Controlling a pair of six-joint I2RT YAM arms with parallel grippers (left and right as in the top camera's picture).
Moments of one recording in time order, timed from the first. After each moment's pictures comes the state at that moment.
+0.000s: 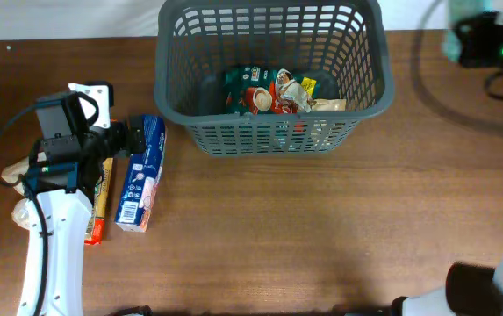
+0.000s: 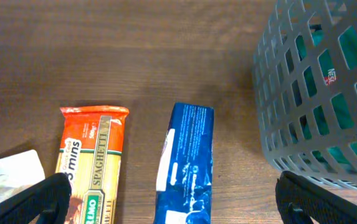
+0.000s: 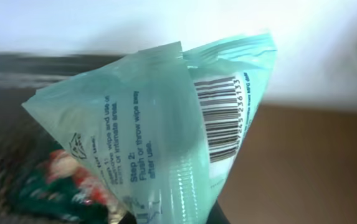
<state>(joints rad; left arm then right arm) 0.16 1.34 1.13 -0.57 0.12 0.09 -0.16 1.67 2.26 -1.19 -0.29 -0.15</state>
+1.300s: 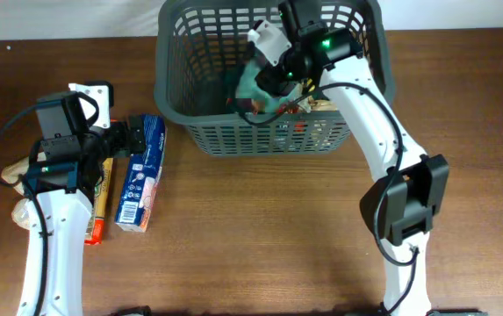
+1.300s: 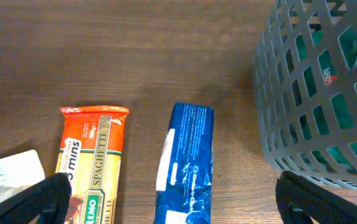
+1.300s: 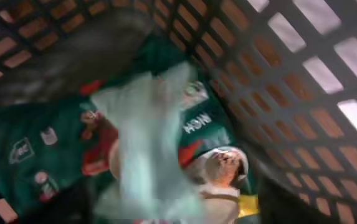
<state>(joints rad) 0.16 1.34 1.13 -0.57 0.12 0.09 0.38 2.24 2.26 -1.00 -0.15 -0.48</state>
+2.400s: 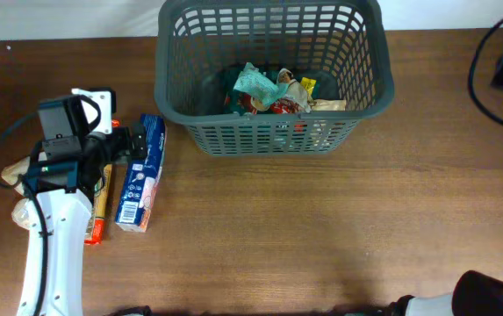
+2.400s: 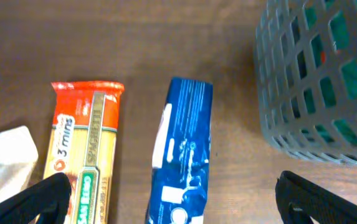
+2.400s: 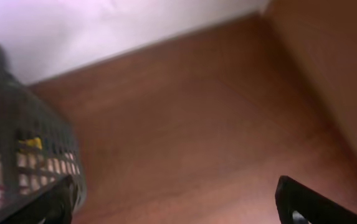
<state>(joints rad) 0.17 1.34 1.13 -0.66 0.12 0.09 -0.40 1.62 2.15 -1.33 -0.06 0.01</state>
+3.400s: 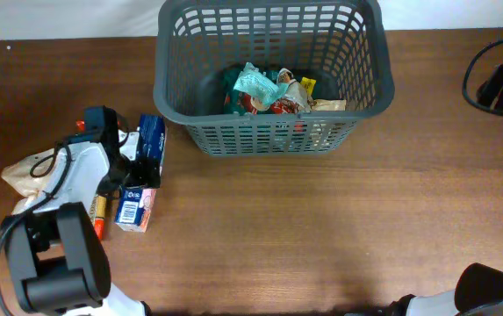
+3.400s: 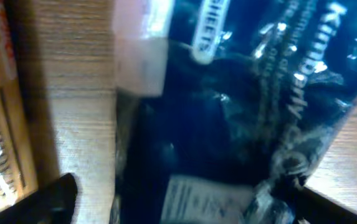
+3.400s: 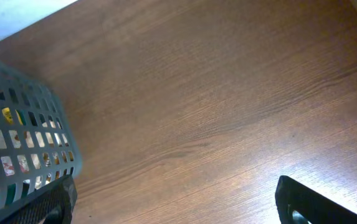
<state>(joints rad) 0.16 1.79 1.14 -0.82 0.07 0.11 -0.45 1.65 1.97 -1.33 -0.10 0.05</state>
